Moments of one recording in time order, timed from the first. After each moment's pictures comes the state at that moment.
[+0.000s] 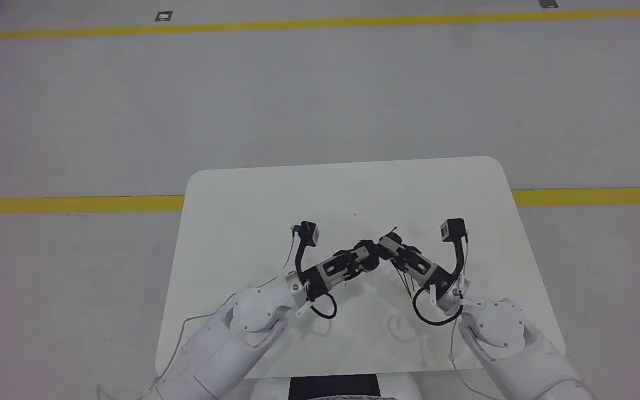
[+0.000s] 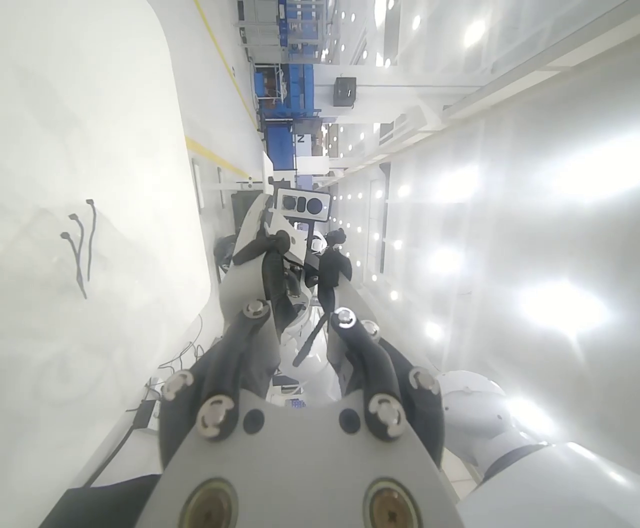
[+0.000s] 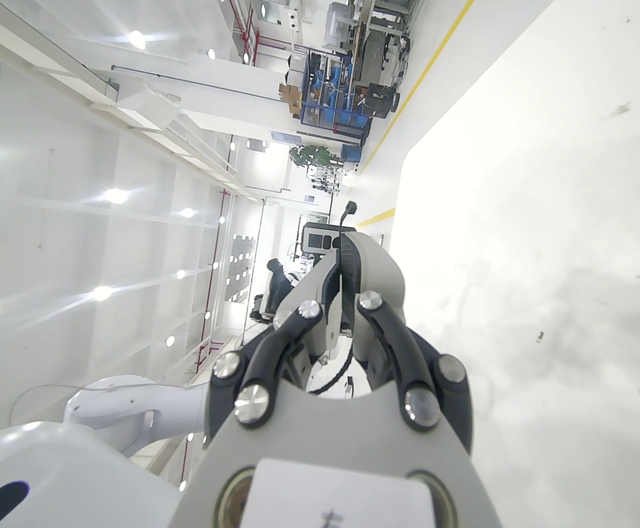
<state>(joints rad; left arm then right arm) 1.44 -1.21 -0.88 -1.66 -0.33 -0.27 -0.42 -1.72 -0.99 1.24 -1.79 0.23 -0.34 0.39</state>
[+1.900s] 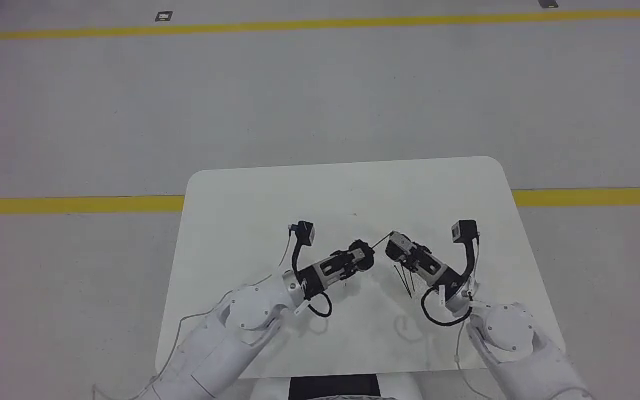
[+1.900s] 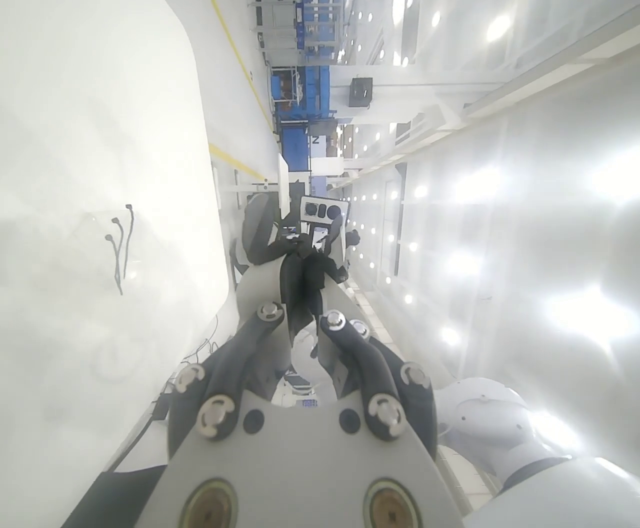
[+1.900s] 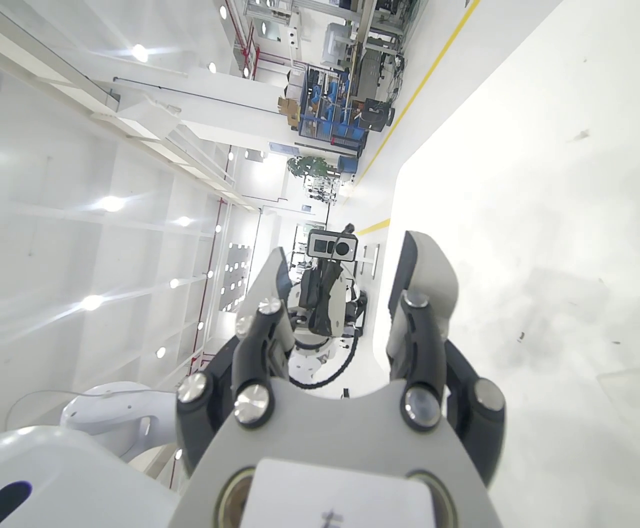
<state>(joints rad) 1.44 -1.19 -0.89 -1.66 -0.29 -0.24 -0.46 -1.78 -1.03 1.35 -1.80 0.22 -0.34 0.45</state>
